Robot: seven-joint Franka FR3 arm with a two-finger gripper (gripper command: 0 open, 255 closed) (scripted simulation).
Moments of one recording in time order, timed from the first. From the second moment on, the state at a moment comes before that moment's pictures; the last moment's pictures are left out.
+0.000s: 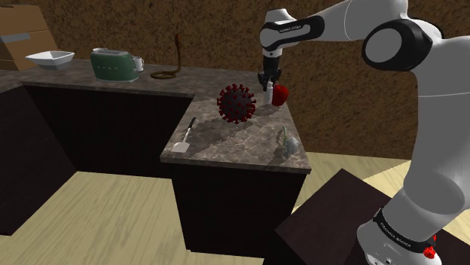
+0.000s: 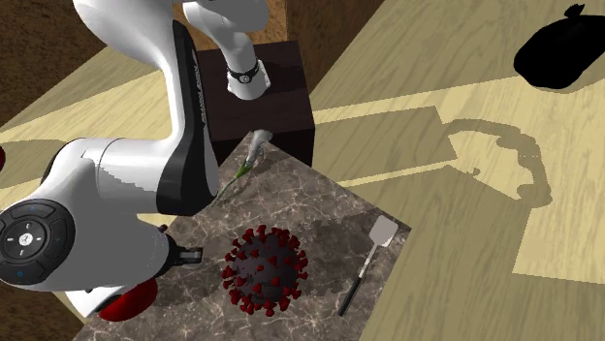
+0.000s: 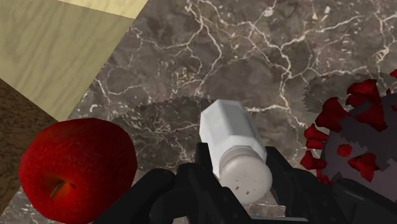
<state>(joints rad) -0.21 0.51 0.06 -1.34 -0.14 1.86 0.00</state>
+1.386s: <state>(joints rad) -0.22 0.55 0.06 -1.47 -0.15 2.04 0.02</state>
